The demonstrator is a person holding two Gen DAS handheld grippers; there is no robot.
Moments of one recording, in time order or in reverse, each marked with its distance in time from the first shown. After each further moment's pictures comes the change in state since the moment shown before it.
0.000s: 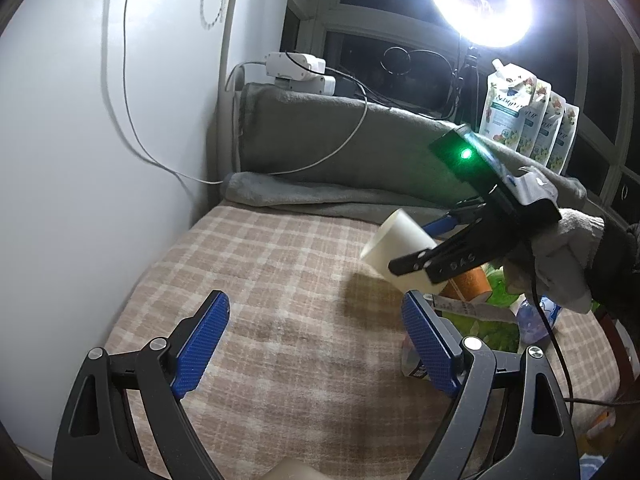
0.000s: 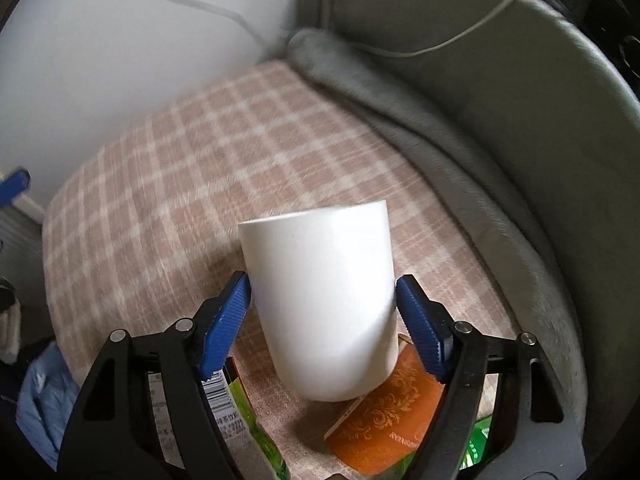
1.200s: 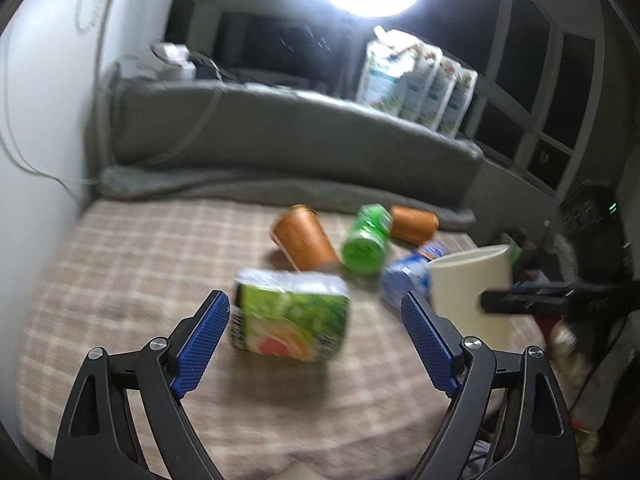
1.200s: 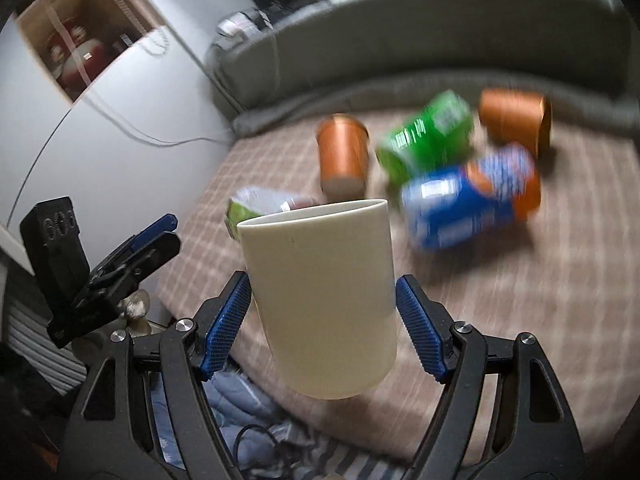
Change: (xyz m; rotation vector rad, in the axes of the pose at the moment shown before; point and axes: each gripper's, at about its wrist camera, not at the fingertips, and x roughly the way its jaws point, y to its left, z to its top) left arm -0.021 -0.097 -0.006 0.094 0.129 -0.358; right arm -0.151 0.019 -0.255 0.767 -0.287 0.173
